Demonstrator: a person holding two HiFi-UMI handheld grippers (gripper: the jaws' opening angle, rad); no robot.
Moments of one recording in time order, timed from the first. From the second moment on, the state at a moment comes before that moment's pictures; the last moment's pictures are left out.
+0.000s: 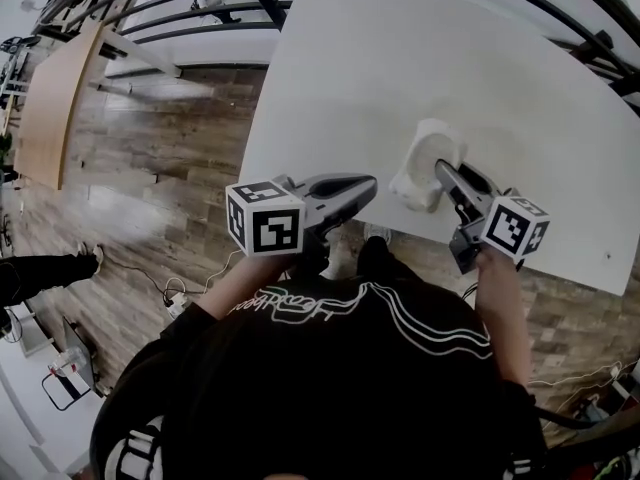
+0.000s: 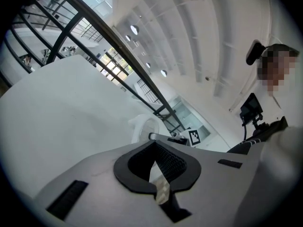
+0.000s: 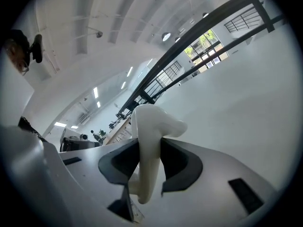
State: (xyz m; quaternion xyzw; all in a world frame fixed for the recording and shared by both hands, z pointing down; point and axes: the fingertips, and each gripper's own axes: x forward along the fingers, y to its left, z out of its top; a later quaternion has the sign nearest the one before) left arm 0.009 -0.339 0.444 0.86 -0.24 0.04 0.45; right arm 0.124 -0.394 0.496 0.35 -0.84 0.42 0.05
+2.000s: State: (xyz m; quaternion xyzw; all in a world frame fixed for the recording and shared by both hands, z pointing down) left arm -0.053 -0.049 0.328 0.92 -0.18 0.00 0.35; right arm 0.038 -0.060 0.346 0.34 -0.88 0.33 -0.06
